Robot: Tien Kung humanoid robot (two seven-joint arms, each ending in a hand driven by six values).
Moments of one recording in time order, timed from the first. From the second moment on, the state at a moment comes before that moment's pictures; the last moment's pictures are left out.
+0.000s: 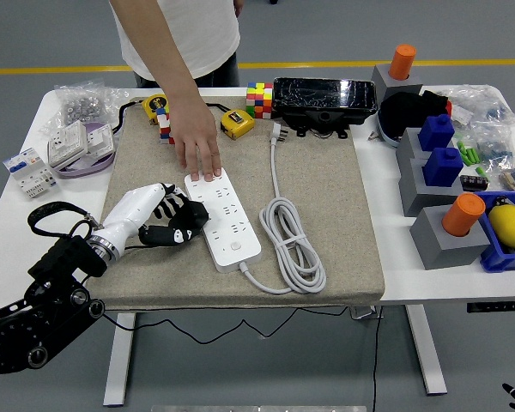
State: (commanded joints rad) left arm -0.40 0.32 -0.76 -1.12 1.75 0.31 -0.01; right arm 0.04 -0.31 1.02 0.41 -0.57 -0.04 -0.12
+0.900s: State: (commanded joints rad) left arm -0.37 0.32 -0.78 -1.17 1.66 0.37 -0.09; right arm 0.04 -0.31 1.02 0.41 -0.57 -0.04 -0.12
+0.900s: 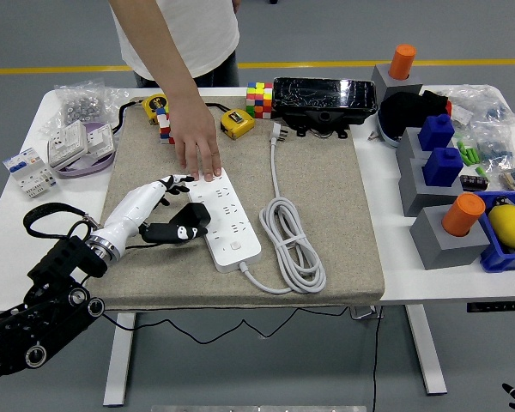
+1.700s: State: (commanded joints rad) left arm -0.20 0.39 -0.72 -1.32 1.64 0.54 -0.15; right arm 0.05 -0.31 1.01 0.41 -0.57 -0.04 -0.12
